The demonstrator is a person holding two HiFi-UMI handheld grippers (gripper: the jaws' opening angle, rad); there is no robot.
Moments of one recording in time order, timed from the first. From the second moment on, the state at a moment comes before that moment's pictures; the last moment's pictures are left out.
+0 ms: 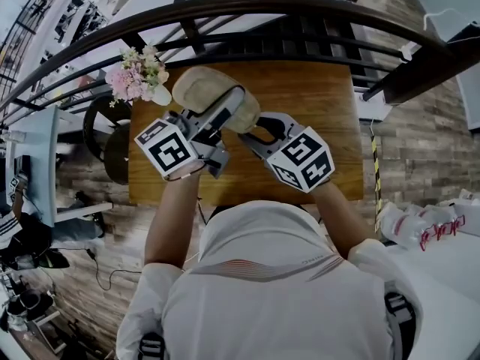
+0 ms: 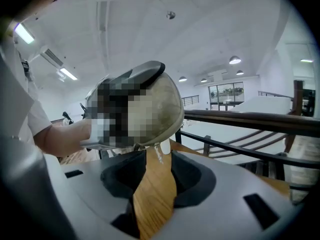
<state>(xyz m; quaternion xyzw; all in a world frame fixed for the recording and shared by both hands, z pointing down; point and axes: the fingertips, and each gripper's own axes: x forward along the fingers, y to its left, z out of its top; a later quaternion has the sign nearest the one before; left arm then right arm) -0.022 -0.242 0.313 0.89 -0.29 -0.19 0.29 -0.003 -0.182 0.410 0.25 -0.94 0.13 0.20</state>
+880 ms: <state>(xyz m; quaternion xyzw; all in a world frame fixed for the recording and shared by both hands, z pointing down) -0.027 -0.242 0.329 0.88 -0.32 -0.19 0.30 0.001 -0.182 0.412 0.28 -0.93 0.08 0.23</state>
